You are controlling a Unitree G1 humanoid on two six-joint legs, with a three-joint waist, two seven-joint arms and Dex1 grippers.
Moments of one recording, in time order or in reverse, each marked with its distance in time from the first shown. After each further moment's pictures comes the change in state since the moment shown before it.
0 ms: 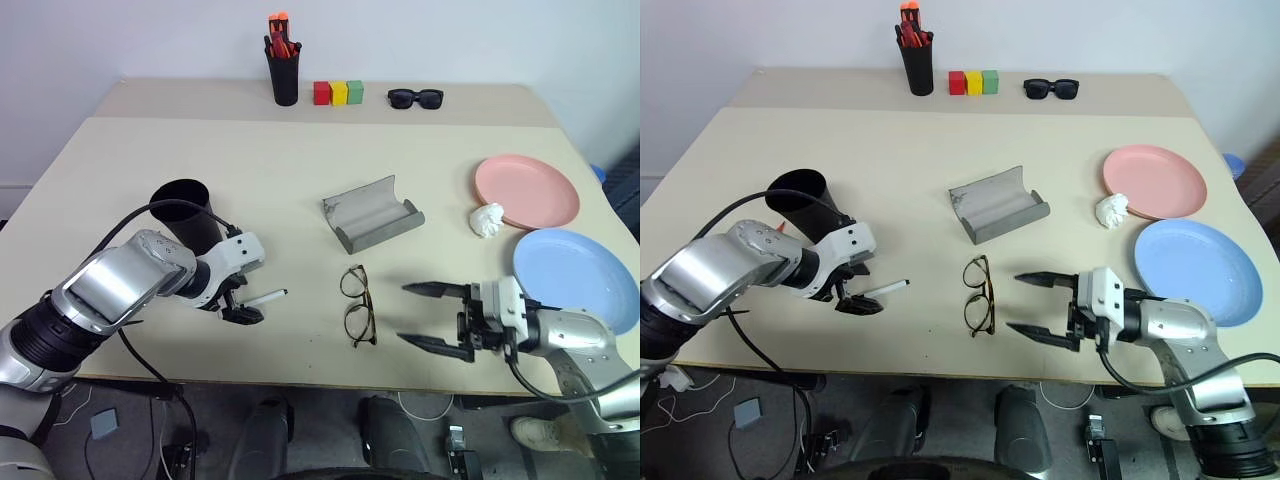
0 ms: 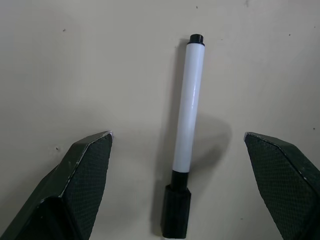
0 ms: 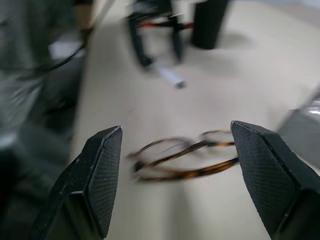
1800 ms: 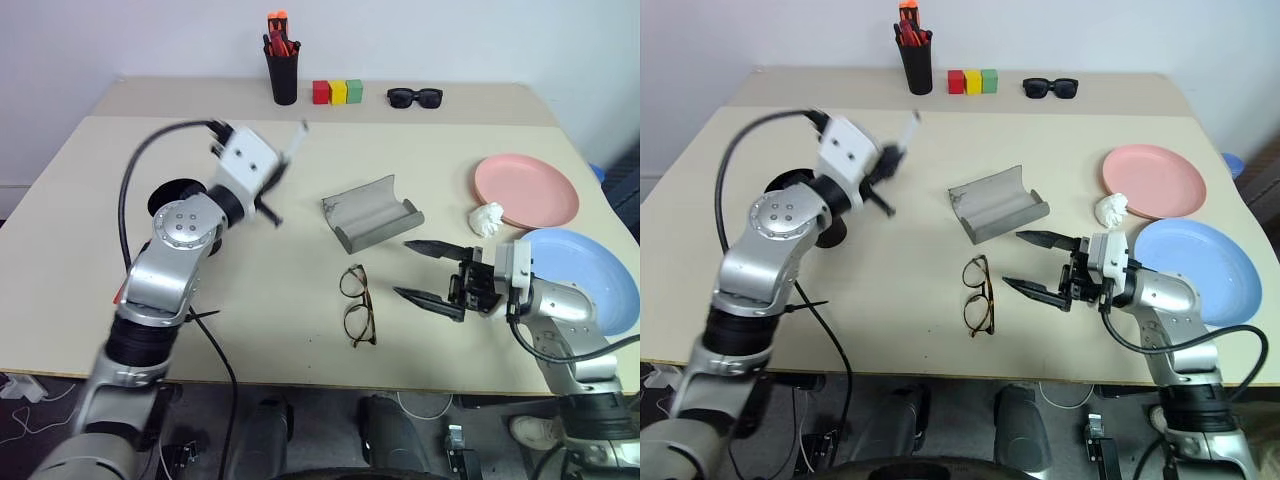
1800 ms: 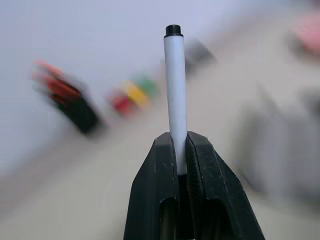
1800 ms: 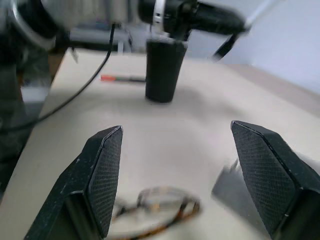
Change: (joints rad) left arm 0.056 -0.615 0.480 0.108 0.407 -0.820 0.645; right arm -0.285 0.186 0.019 0.175 0.064 -0.030 -0.056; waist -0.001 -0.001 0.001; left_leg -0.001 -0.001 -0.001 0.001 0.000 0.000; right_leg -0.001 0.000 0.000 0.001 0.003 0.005
